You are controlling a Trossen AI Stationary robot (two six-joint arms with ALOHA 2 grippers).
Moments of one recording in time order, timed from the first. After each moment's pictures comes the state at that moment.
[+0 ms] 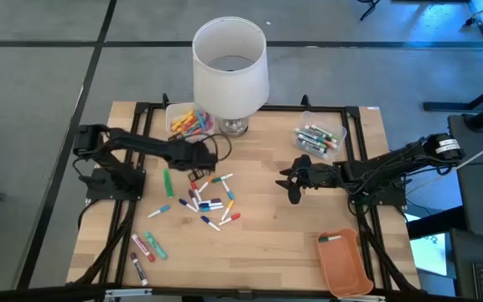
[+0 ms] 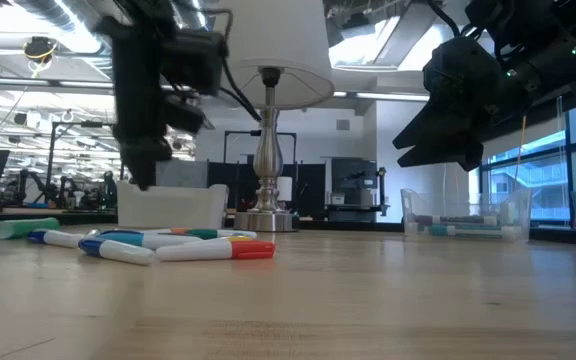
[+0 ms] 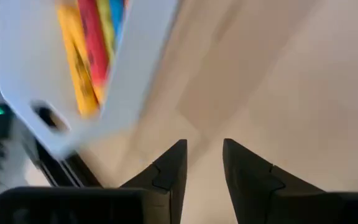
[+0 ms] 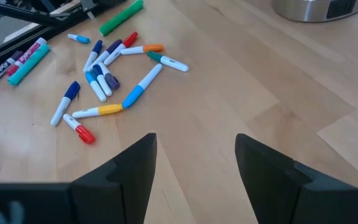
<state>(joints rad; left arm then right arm) 0.09 1.56 0.95 -1.00 -0.56 -0.51 0.13 1.16 0.40 0.24 0.31 0.54</state>
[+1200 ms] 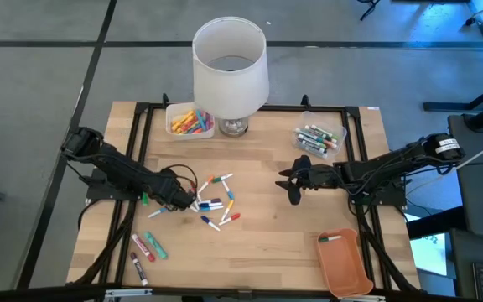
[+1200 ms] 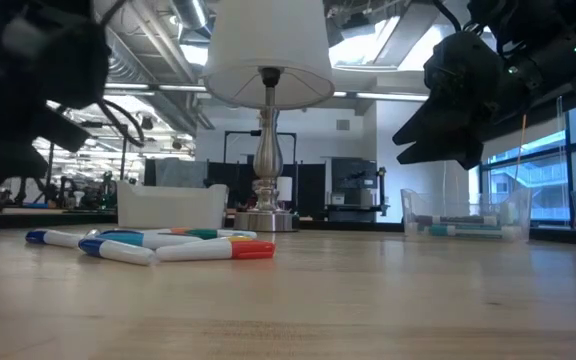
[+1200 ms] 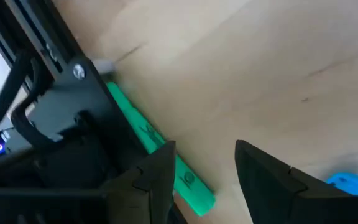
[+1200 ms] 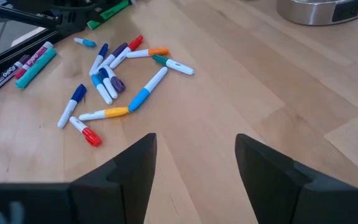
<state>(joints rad) -0.34 1.48 0.71 -1.19 -0.09 -1.37 0.15 1.16 0.40 0.26 0.32 0.55</state>
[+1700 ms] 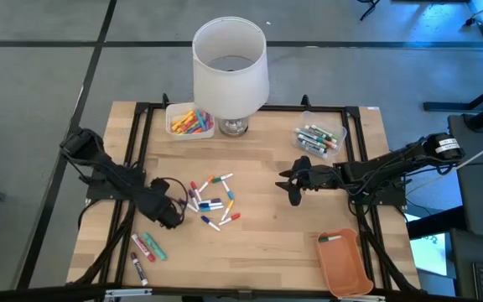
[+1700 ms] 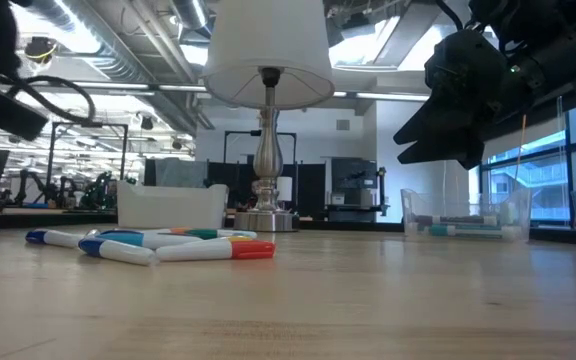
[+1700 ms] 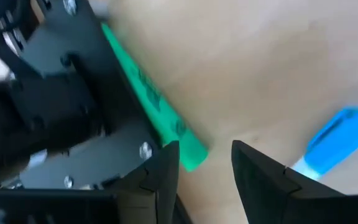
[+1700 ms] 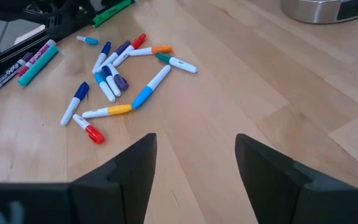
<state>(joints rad) -0.60 1.48 0.71 -1.20 -0.03 -1.67 0.15 1.16 0.40 0.26 0.32 0.55</state>
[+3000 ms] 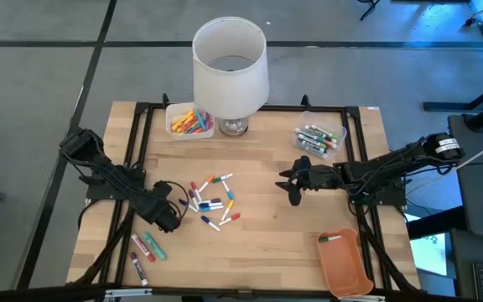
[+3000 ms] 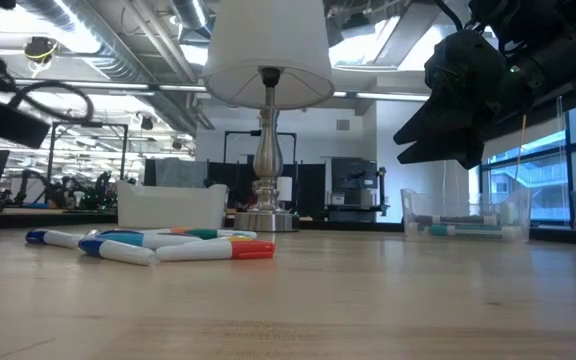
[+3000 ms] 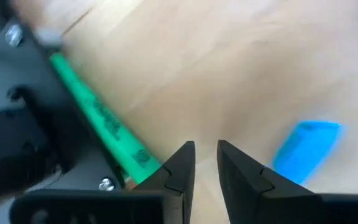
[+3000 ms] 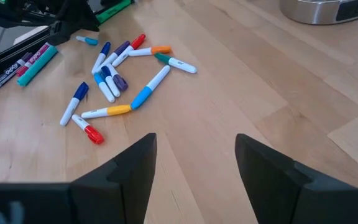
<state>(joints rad) -0.64 1.48 0.66 -1.05 -0.12 -1.63 0.15 1.16 0.40 0.26 0.32 0.55</state>
